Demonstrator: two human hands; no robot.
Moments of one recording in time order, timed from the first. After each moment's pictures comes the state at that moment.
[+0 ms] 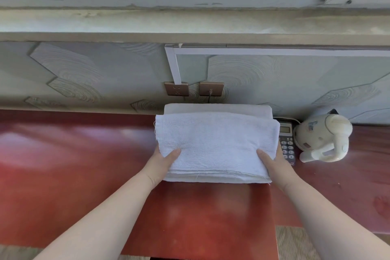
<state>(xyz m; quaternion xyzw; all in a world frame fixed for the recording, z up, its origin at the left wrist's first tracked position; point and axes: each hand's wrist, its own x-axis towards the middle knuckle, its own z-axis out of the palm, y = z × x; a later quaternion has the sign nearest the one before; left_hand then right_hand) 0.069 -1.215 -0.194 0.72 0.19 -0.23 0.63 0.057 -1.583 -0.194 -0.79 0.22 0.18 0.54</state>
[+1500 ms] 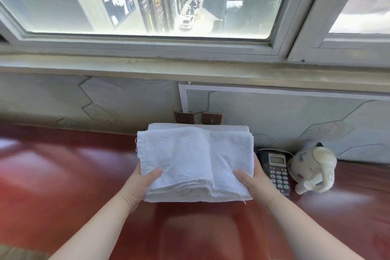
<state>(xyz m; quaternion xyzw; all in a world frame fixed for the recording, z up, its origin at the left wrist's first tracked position) 0.011 -1.178 -0.108 0.66 0.17 -0.16 0.72 0.033 -1.543 -0.116 -0.71 0.05 0.18 0.68</state>
